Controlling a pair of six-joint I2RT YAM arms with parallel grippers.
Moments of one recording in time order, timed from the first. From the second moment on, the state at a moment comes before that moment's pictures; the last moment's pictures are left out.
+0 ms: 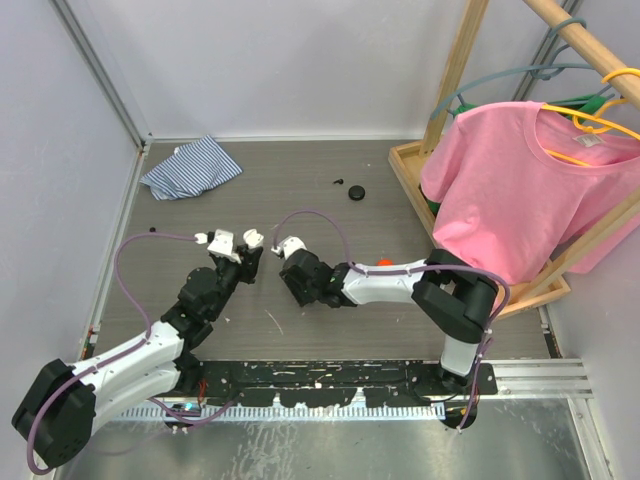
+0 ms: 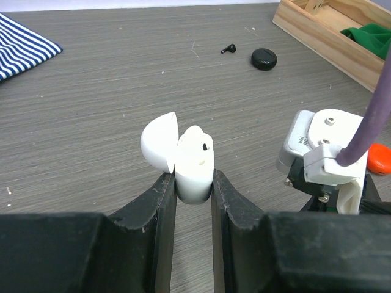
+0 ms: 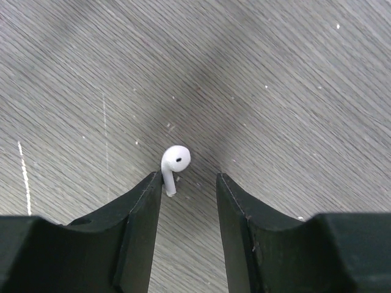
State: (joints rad) left arm -0.63 0.84 0.20 0.59 -0.25 -0.17; right arm 1.06 1.79 0.99 -0.07 0.25 0.27
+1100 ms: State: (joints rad) left arm -0.63 0.82 0.20 0.58 -0.25 -0.17; right arm 1.04 1.87 1.15 -0.23 0.16 0.22
